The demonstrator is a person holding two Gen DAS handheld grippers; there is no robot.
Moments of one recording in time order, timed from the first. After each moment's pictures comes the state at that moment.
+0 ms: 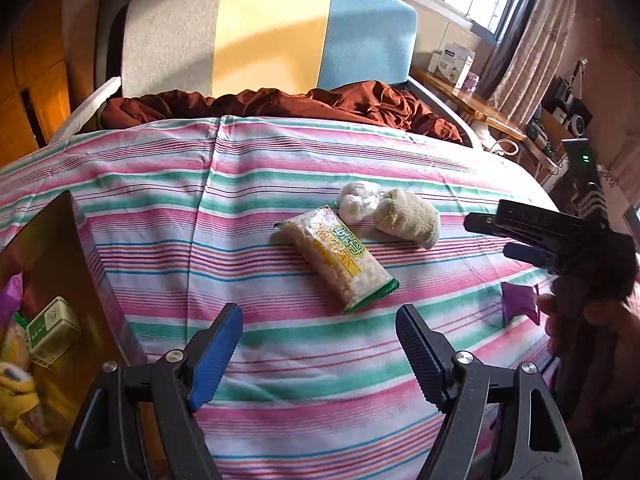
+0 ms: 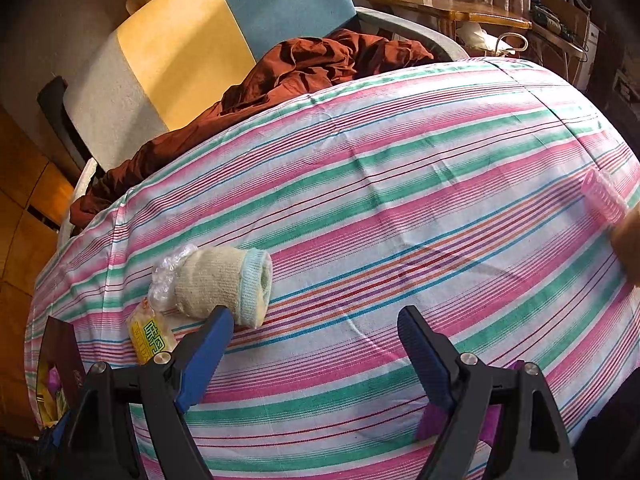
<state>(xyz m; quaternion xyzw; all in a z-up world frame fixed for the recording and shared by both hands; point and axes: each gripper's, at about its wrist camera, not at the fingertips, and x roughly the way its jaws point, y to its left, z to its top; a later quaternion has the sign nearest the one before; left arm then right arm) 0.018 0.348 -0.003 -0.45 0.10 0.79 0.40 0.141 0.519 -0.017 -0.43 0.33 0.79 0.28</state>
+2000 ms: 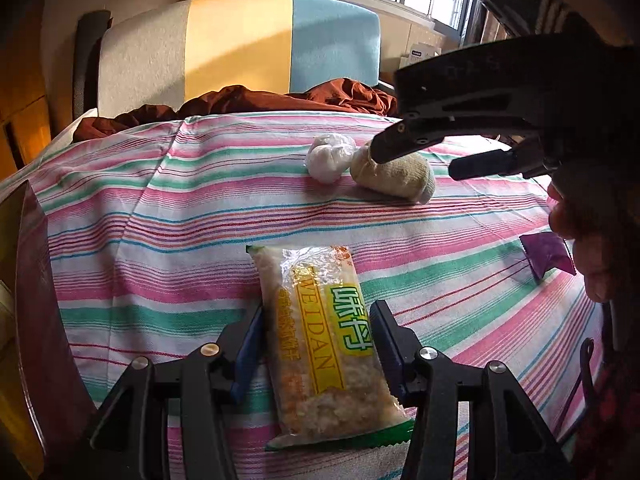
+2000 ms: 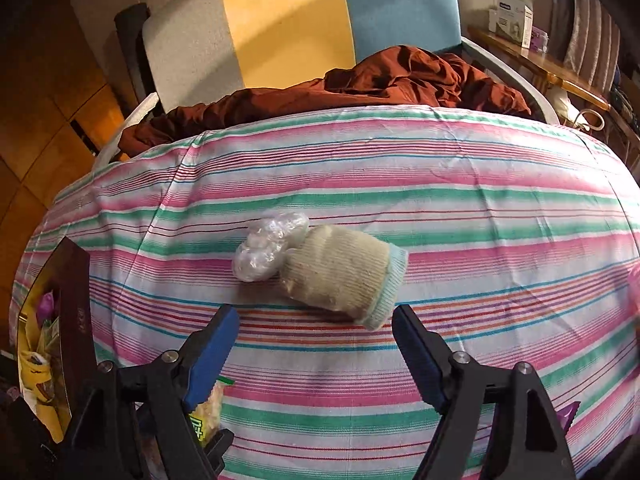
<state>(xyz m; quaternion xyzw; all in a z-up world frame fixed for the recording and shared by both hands) 0.055 0.352 -0.077 -0.37 0.12 0.81 0.44 0.063 0.442 -0.014 -0.46 0.18 0.85 0.18</state>
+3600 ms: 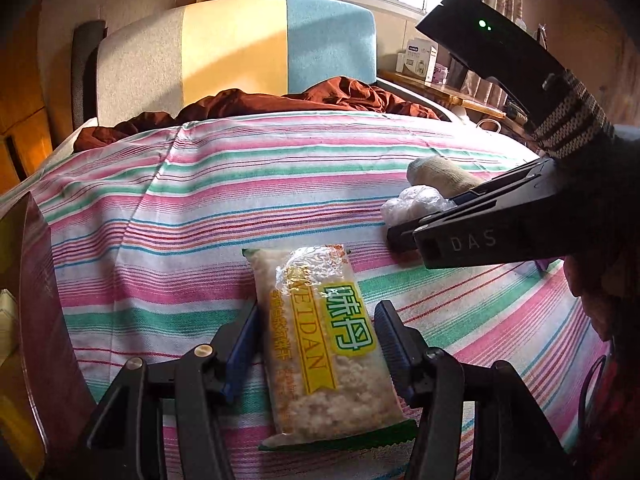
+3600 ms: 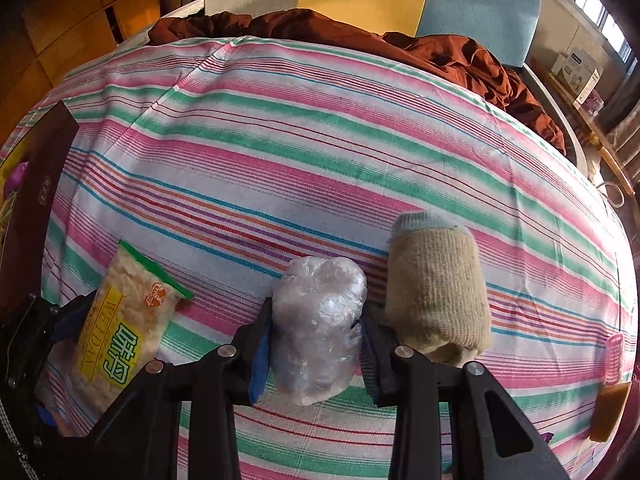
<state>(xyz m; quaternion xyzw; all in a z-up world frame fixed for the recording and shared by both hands) 0.057 0.355 -0.078 -0.36 0.14 0.81 0.44 0.069 0.425 -0.071 -0.56 0.05 0.82 0.13</state>
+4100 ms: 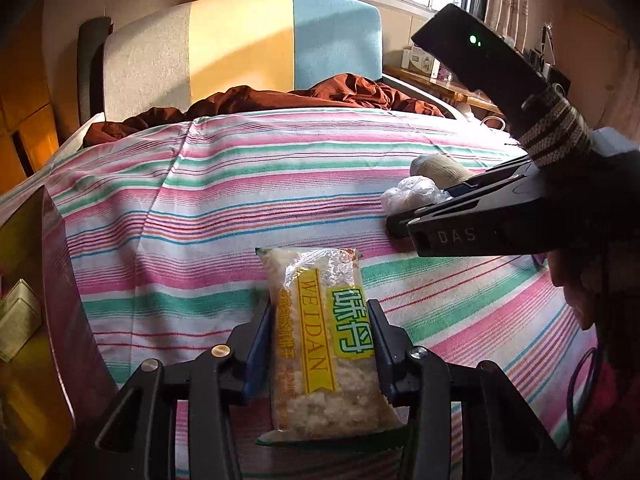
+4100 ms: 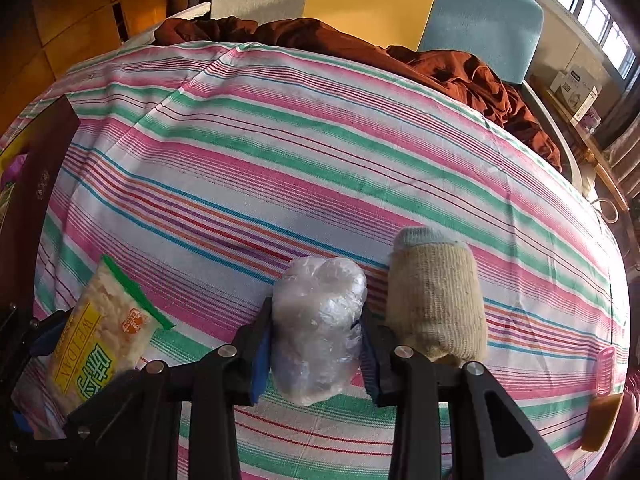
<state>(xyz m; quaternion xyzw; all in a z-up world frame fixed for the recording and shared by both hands) 0.059 0.340 -0.068 -0.38 0.14 0.81 0.43 0.062 0.436 -0.074 -0.55 0.02 0.83 0.13</state>
